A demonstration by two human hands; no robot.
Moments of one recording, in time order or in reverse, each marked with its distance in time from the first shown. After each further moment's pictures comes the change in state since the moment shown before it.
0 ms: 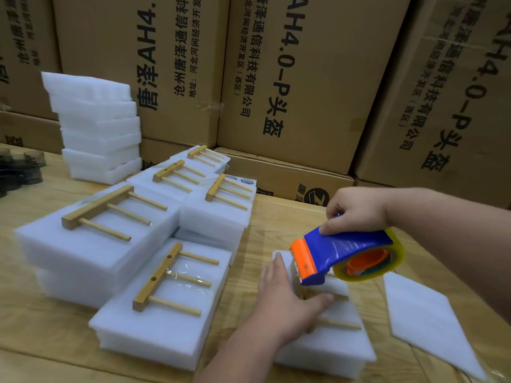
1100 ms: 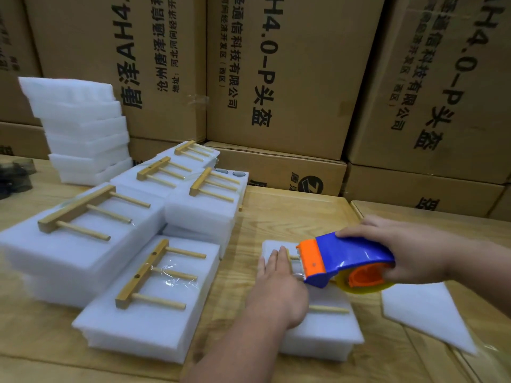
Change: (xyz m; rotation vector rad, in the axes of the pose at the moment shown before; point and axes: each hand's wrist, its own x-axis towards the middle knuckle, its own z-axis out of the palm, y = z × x) left_hand 0.007 0.024 0.017 0.621 -0.176 -0.005; right_hand -0.059 0.102 0.090 -0.143 0.184 -0.241
